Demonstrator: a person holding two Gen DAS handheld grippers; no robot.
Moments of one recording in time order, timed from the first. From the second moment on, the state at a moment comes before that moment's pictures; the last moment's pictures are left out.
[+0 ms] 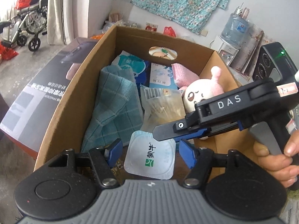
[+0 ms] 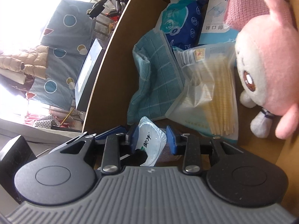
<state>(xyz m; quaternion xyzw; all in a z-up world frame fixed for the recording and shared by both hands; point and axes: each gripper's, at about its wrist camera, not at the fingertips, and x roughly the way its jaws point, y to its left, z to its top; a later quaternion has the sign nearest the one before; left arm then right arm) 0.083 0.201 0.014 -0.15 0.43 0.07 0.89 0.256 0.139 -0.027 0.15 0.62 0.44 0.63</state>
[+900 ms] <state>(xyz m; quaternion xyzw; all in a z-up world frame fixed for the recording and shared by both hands) 0.075 -0.022 0.062 -0.01 0.28 -0.17 0.94 0.181 -0.244 0.082 0.31 0.37 0.28 0.83</state>
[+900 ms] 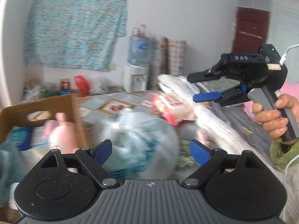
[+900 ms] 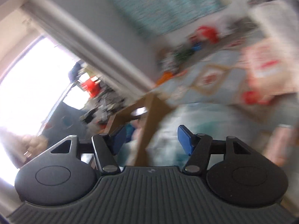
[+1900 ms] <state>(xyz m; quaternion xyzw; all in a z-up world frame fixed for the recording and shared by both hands) 0.150 -0.177 -0.049 0.11 0.34 -0.23 0.91 0.195 -0.302 -0.071 0.25 0.49 0.13 0.83</state>
